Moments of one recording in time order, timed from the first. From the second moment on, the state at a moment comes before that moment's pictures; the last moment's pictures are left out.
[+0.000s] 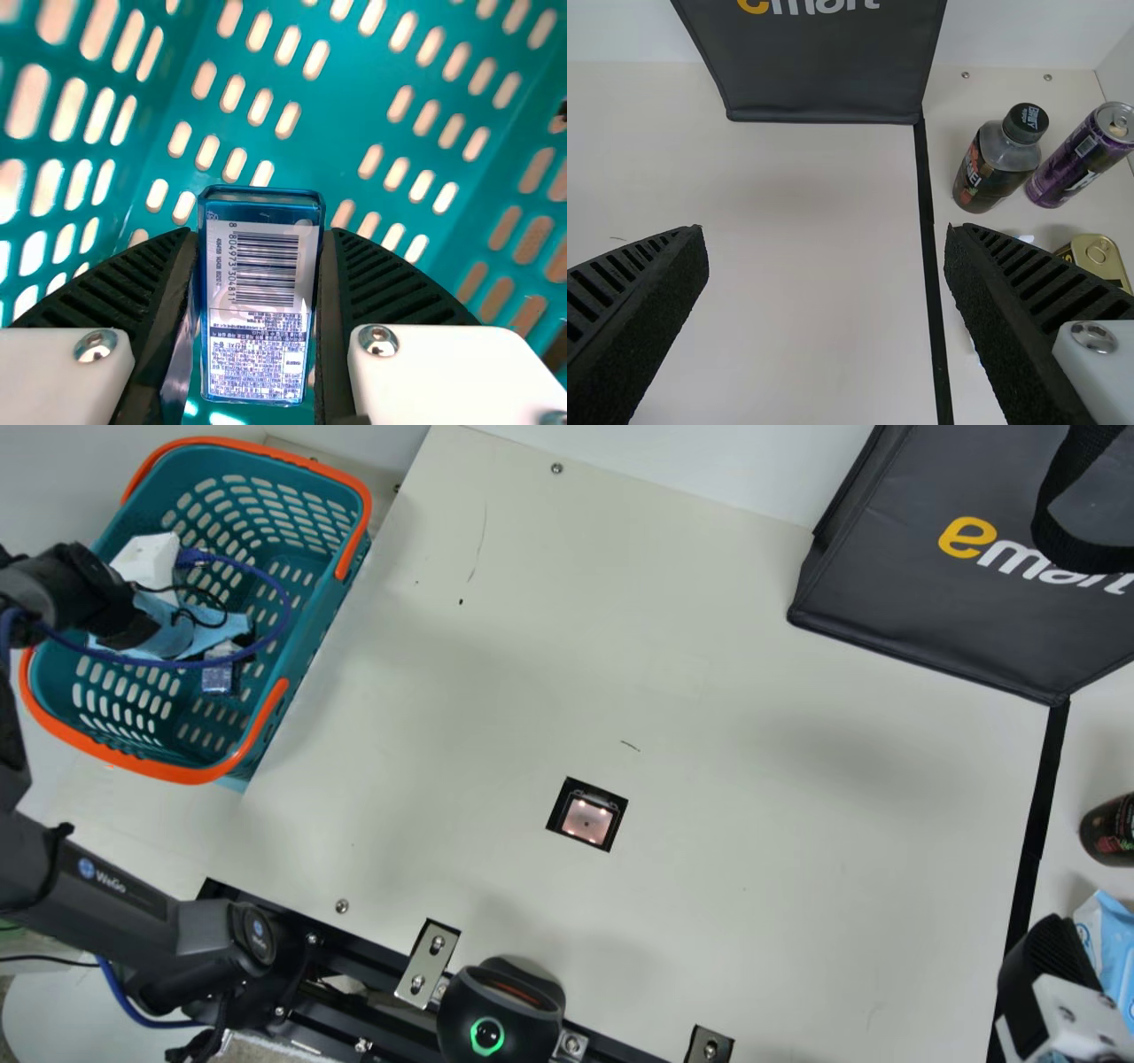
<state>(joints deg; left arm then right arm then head) 40.3 109.0 -59.2 -11.6 33.9 25.0 0.6 42.6 -69.8 -0.8 69.6 0.0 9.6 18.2</state>
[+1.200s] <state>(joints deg) 36.0 85.2 -68.1 -13.2 53.3 23.5 0.6 42.6 -69.8 -0.8 69.6 0.0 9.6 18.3</state>
